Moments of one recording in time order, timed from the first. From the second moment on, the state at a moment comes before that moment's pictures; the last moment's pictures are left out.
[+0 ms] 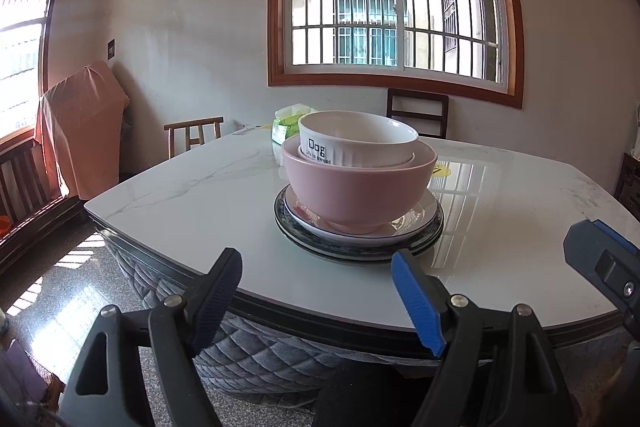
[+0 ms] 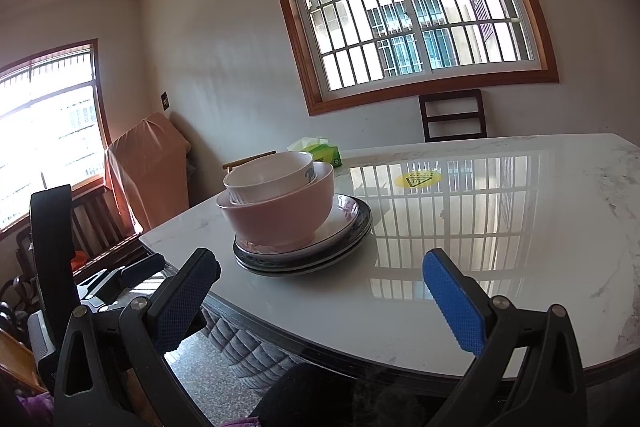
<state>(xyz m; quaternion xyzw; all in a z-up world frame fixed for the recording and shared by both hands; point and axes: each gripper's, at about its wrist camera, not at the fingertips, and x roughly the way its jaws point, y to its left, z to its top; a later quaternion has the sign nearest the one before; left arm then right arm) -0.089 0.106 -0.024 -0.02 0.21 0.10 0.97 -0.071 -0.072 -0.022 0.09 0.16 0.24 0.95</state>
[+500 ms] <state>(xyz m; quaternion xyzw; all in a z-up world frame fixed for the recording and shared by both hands) -0.089 0.107 -0.026 -0.02 0.22 0.09 0.97 -0.069 -0.072 -0.022 0.08 0.16 0.24 0.95</state>
